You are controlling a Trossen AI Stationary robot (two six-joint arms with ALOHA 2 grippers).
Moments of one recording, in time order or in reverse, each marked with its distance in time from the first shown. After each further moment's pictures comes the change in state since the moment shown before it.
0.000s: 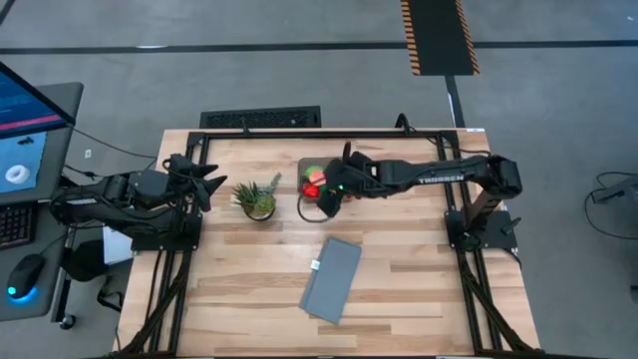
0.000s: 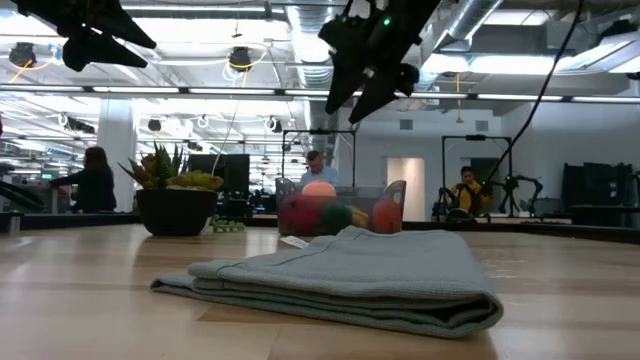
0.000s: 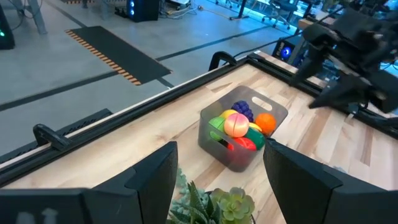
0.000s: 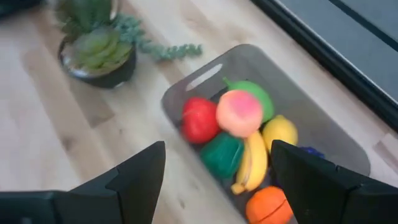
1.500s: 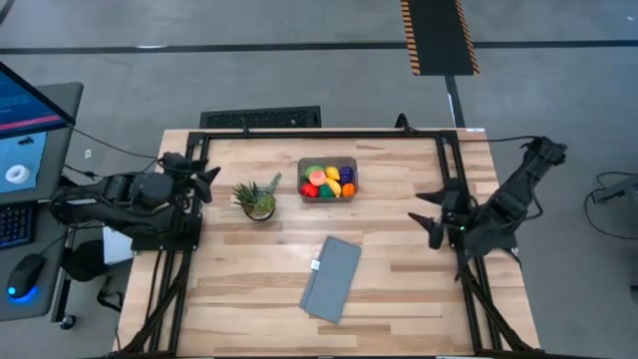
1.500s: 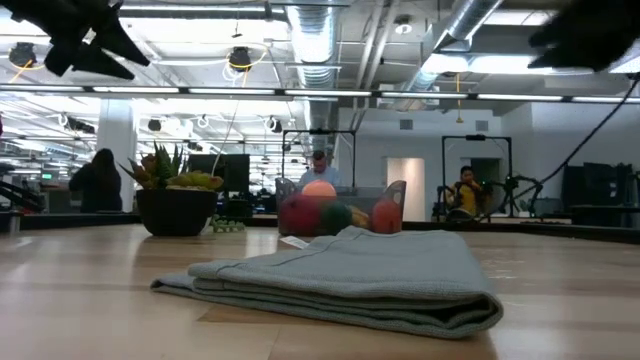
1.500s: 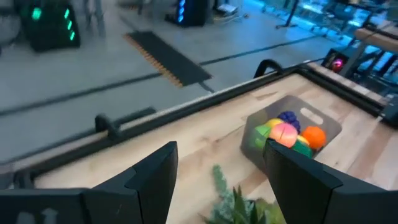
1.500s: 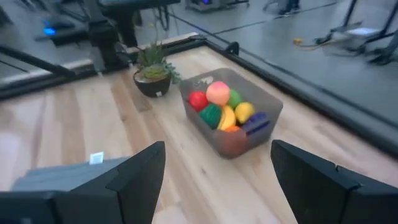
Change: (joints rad) left arm 0.000 0.000 0.000 -0.103 -0.186 -0.103; right arm 0.848 -1.095 -0.804 -0.201 0.739 0.445
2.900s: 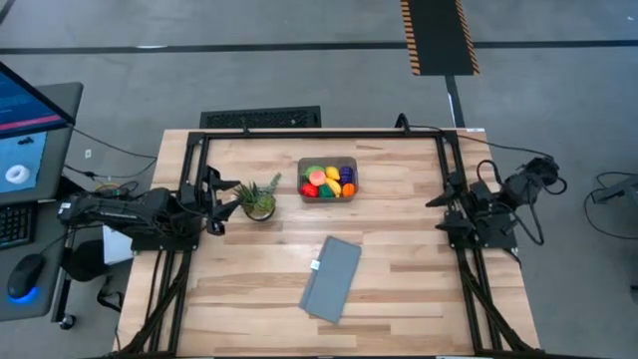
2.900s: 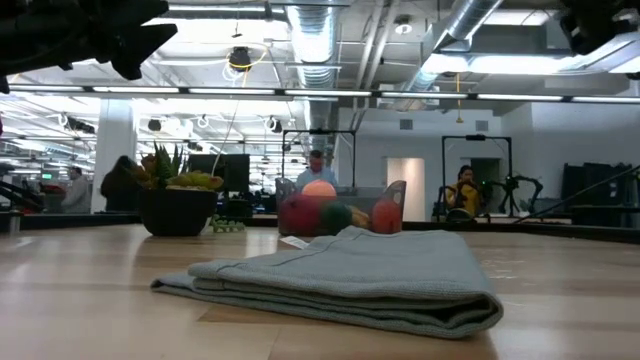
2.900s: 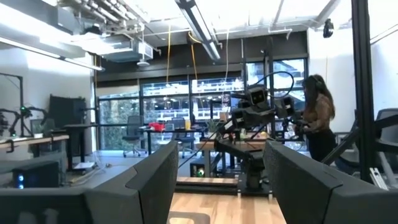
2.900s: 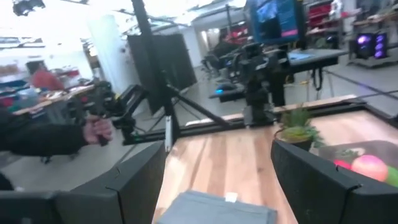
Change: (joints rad) left arm -0.001 -0.081 -0.650 1.471 0.562 0.707; right arm -0.197 -0.546 -0.149 0.464 -0.698 -0.648
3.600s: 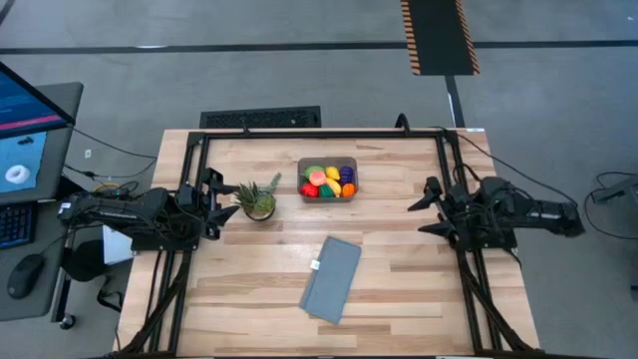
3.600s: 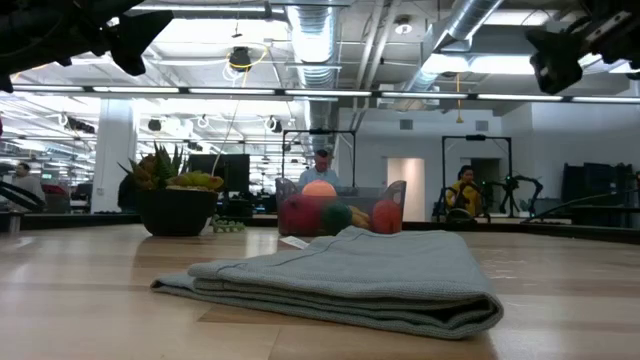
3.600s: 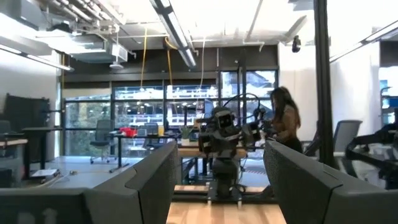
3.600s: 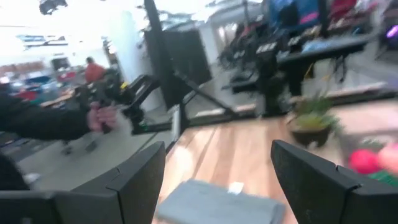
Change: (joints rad) left arm 0.000 0.000 0.000 0.023 0.112 -0.069; right arm -0.667 -0.015 -0.235 0.242 -0.736 0.029
